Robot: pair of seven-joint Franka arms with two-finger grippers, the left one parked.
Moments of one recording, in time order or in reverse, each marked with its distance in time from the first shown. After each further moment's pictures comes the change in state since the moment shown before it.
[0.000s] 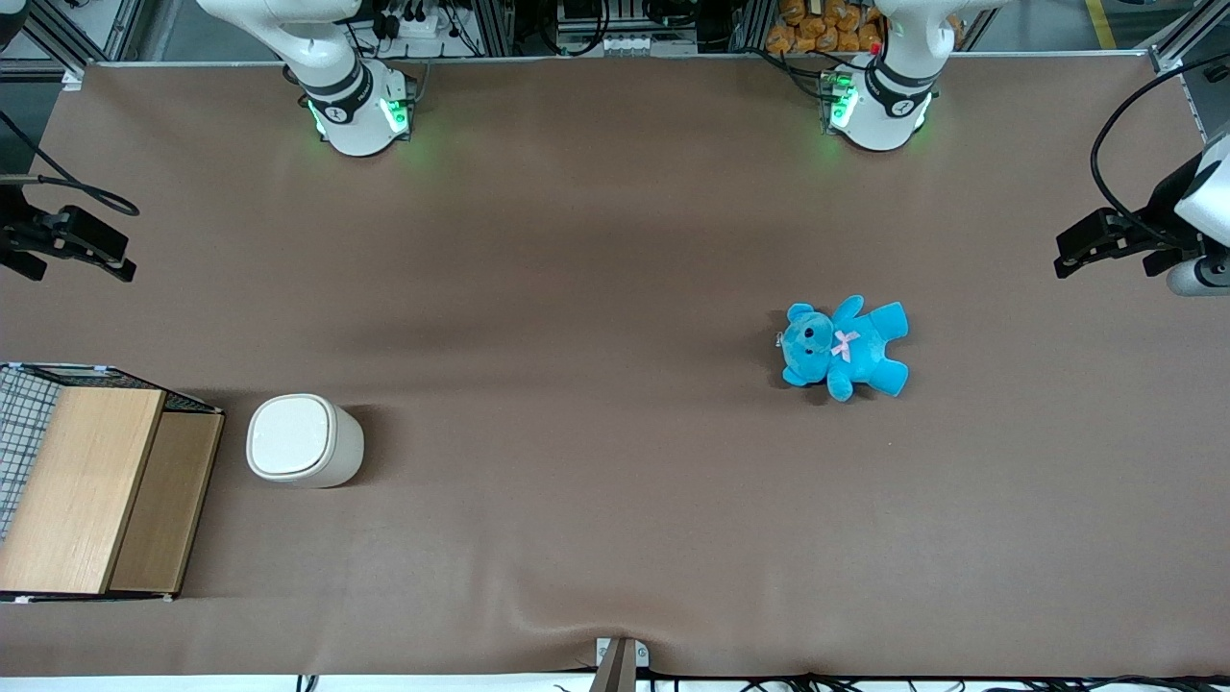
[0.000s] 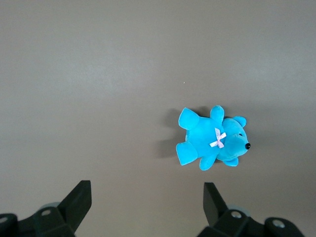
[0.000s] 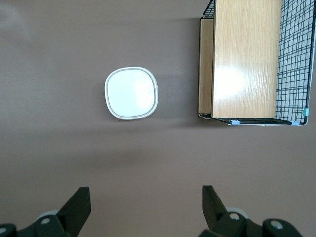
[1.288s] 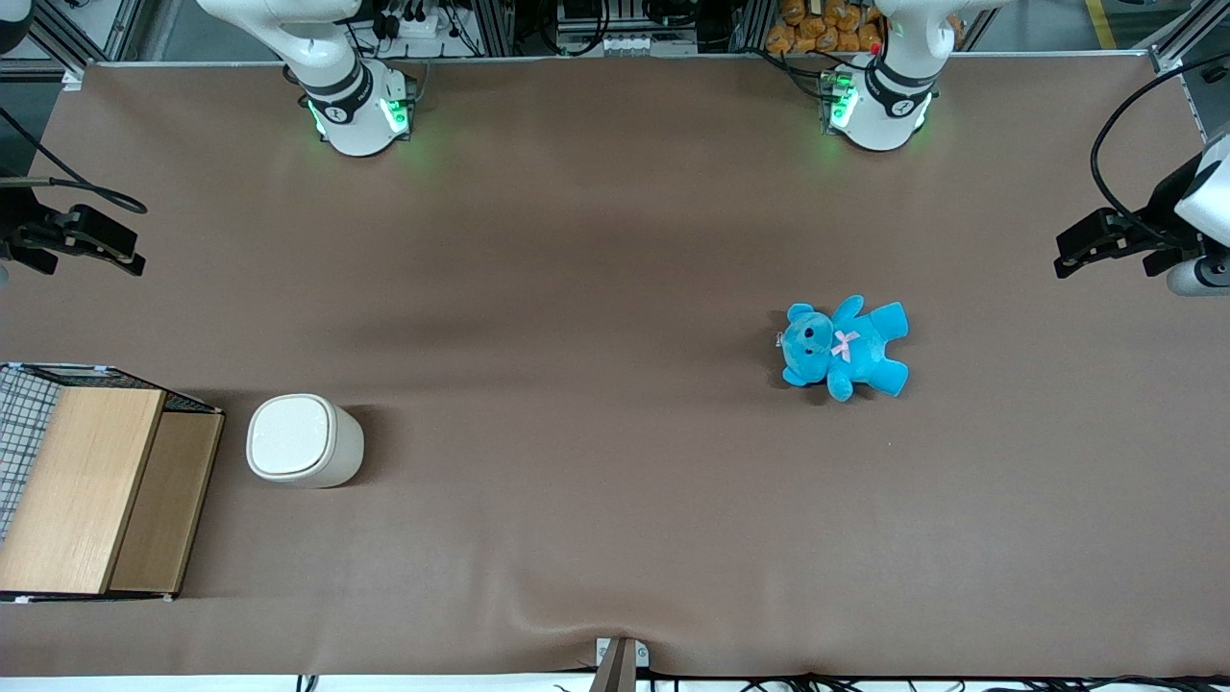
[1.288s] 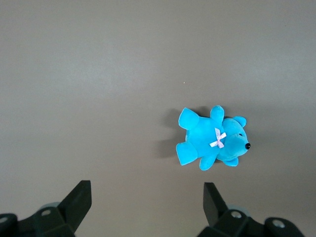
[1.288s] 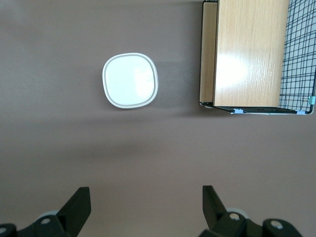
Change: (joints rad) arm 0.002 0.009 0.001 -0.004 0.000 -0.038 -0.001
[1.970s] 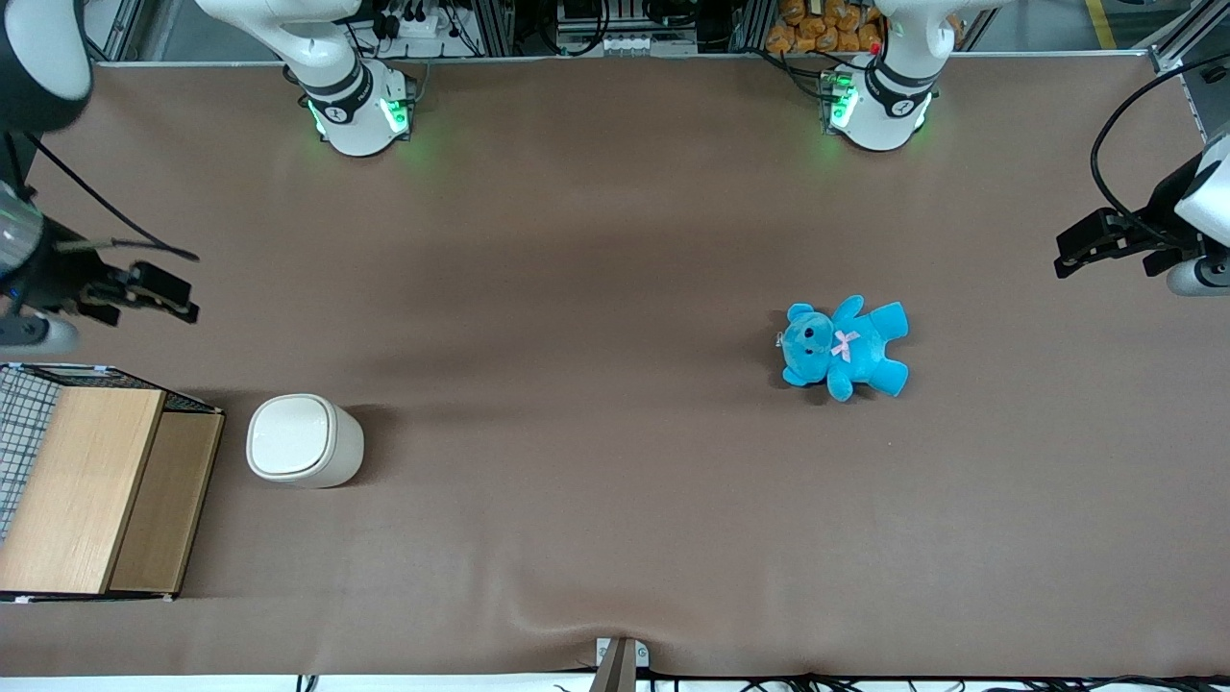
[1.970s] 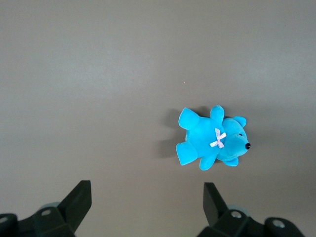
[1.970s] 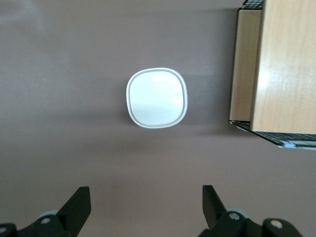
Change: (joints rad) arm 0.036 0.123 0.002 -0.003 0.073 0.123 0.008
